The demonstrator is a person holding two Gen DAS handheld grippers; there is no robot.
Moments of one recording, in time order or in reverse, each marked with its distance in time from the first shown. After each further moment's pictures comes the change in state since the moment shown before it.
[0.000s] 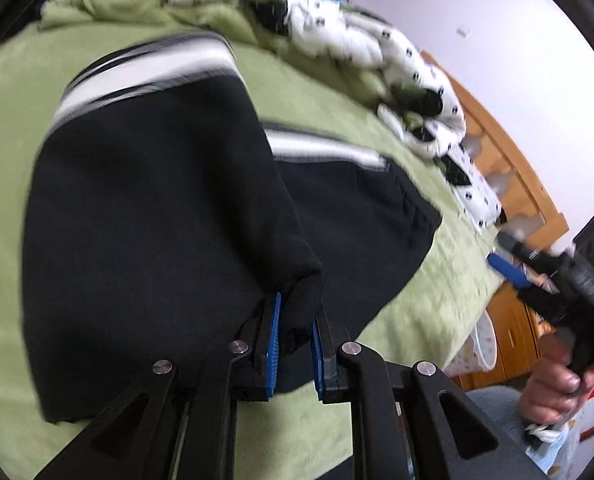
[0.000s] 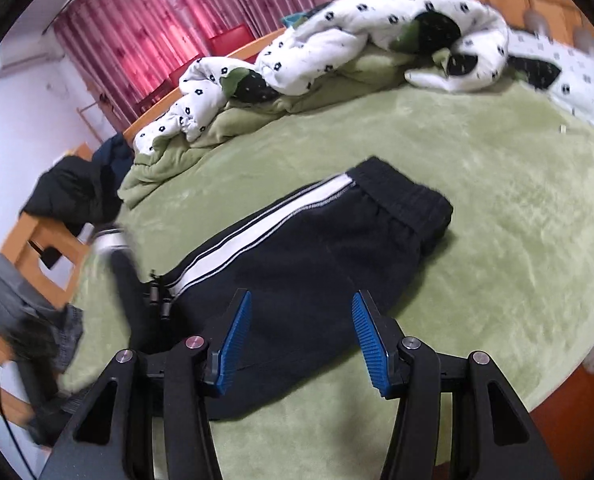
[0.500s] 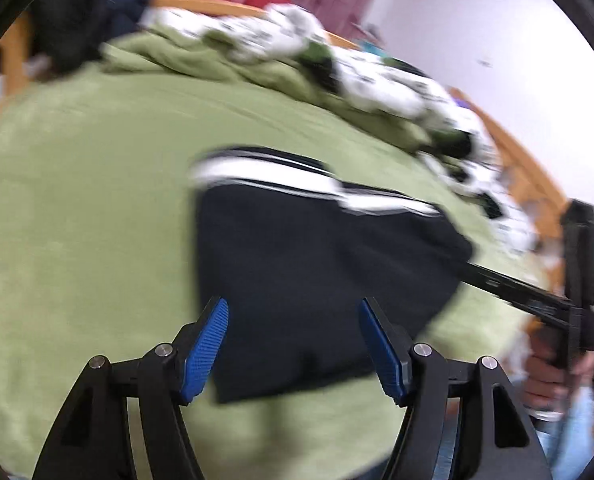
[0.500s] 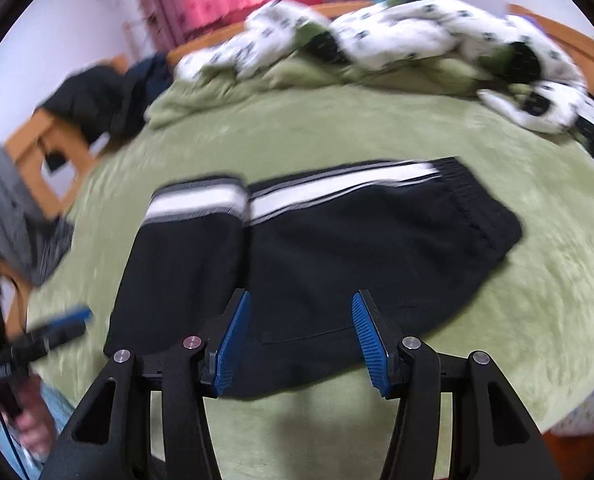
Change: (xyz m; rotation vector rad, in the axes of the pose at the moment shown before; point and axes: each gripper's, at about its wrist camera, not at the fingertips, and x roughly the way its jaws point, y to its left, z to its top) left arm -0.120 0.051 -0.018 -0.003 -0.205 0.245; right arm 0.048 0.084 -0.022 -0.340 0.133 -0.022
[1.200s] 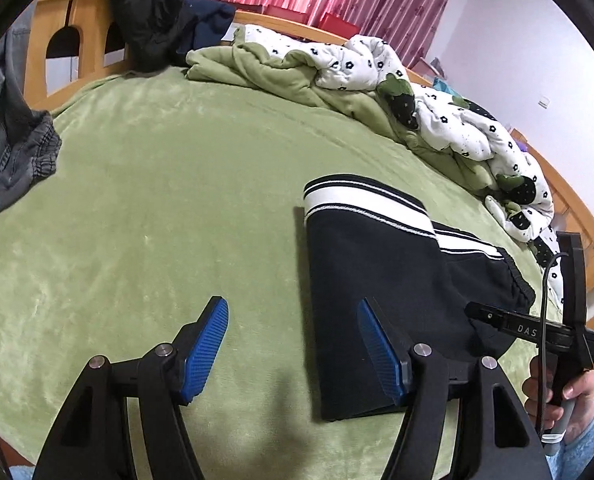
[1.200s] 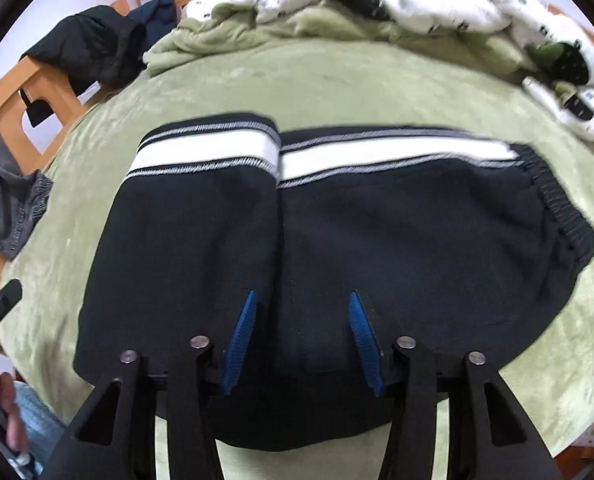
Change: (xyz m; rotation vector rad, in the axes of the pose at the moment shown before) left arm -0.005 0.053 0.001 -0.132 -0.076 0.144; right arm 0.089 0.050 0.009 -0.047 0.147 -0.041
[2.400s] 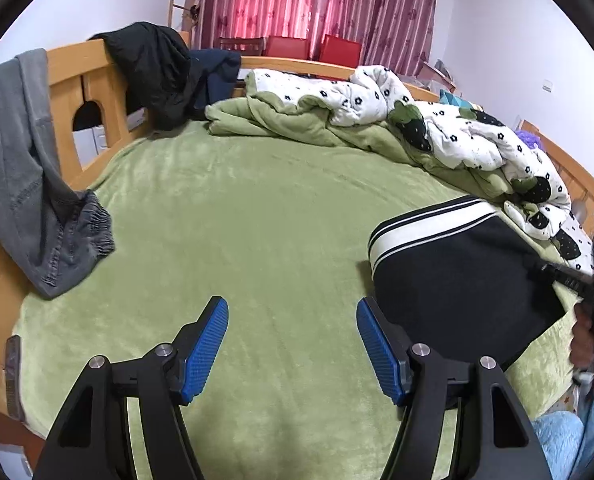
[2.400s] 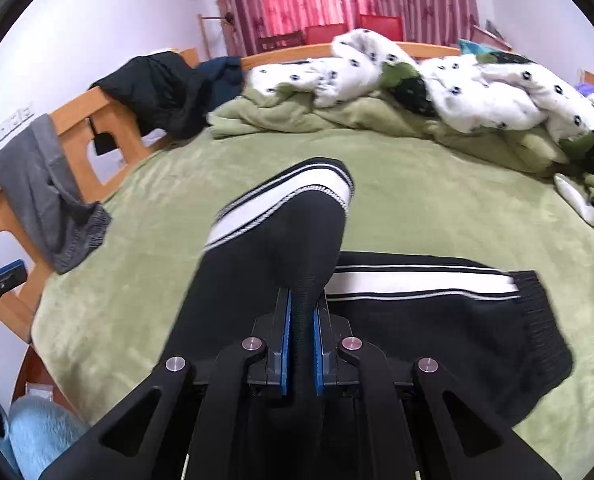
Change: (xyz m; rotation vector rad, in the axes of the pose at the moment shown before) left arm -0.073 -0.013 0.049 0.124 -0.079 0.141; right arm -0.072 -0.008 0.054 -0.150 -0.259 0.135
